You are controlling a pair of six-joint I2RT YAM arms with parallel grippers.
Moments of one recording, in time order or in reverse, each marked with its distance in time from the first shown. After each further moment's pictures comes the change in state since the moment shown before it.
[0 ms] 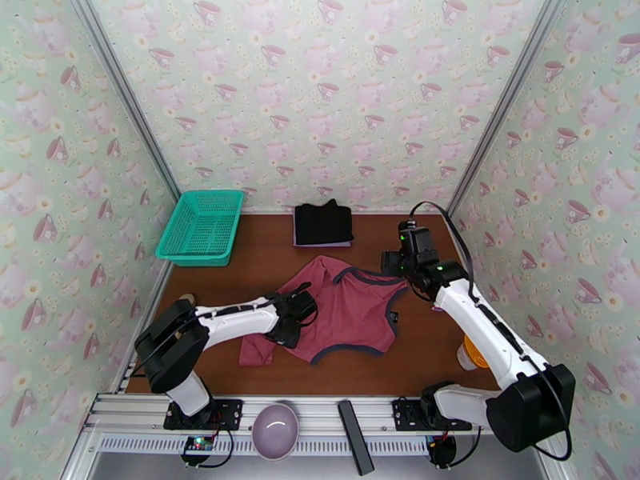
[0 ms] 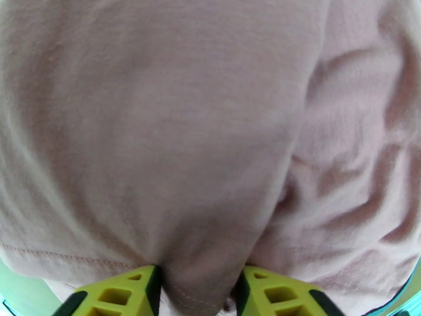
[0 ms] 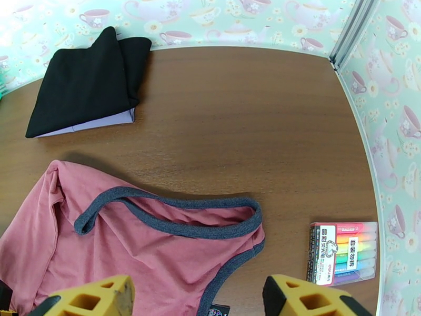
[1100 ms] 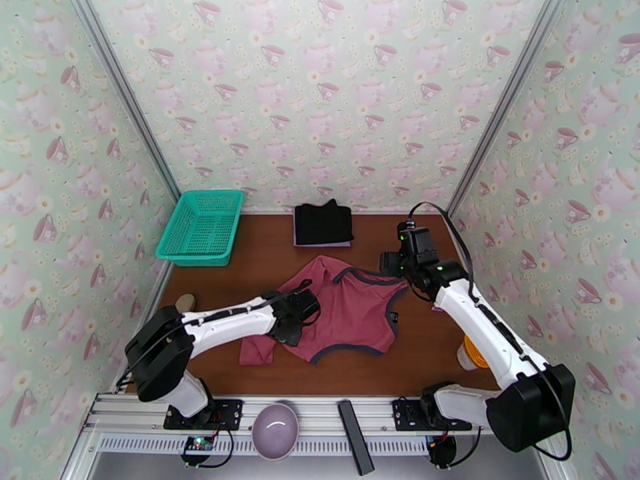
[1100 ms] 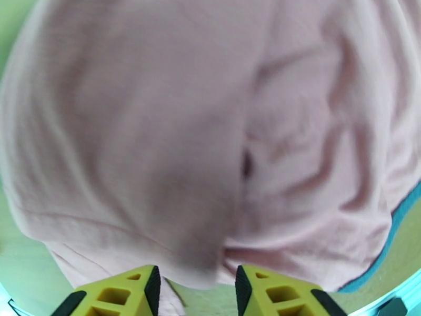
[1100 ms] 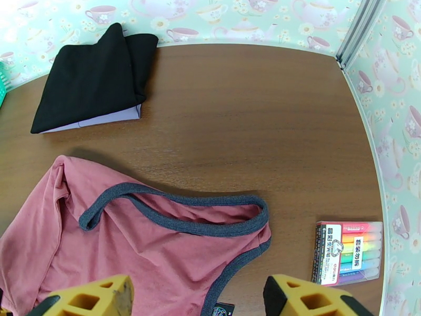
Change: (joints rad) left arm -0.060 -0.064 0.047 -0.077 0.007 -0.010; right arm 0.000 0.000 0.000 -0.003 -0.029 0.000
